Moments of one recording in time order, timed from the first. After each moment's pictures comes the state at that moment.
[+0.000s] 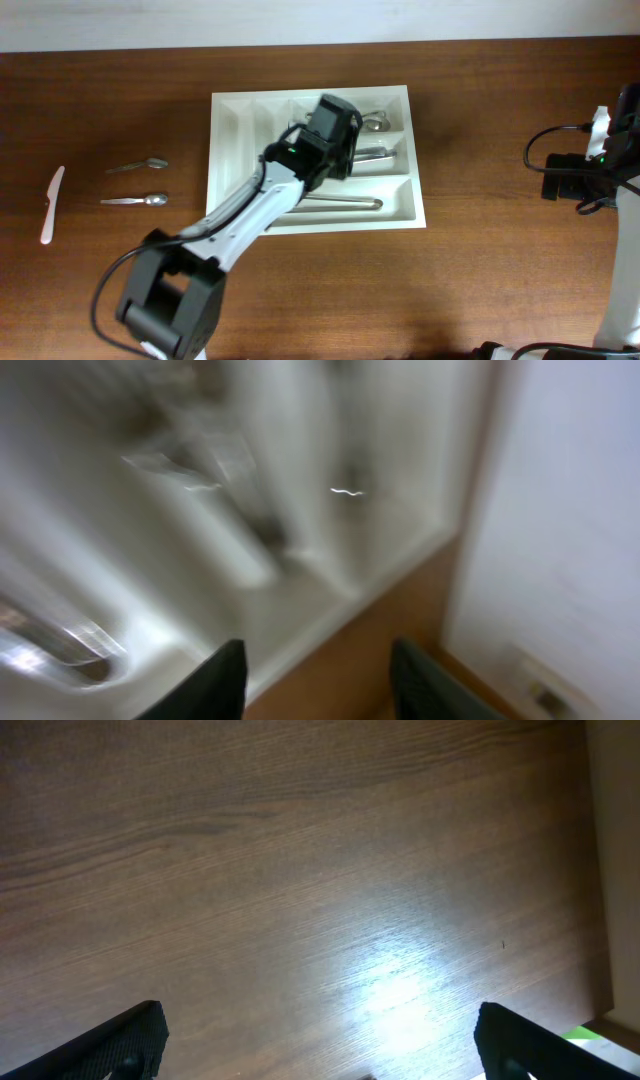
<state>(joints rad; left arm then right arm) -0.60 1.88 1.41 -0.34 0.01 -1.84 -0.38 1.47 1.55 -1.33 0.20 -0.13</state>
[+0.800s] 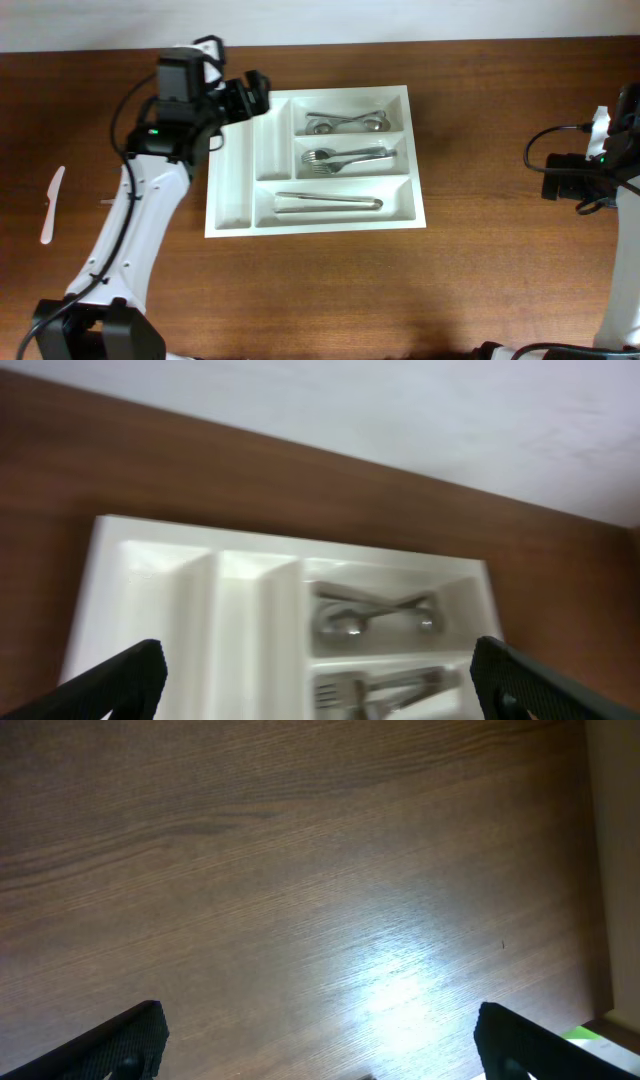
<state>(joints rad) -0.13 1.63 1.41 -0.42 0.20 -0.38 -0.38 1.47 1.55 -1.33 0.20 -0.13</state>
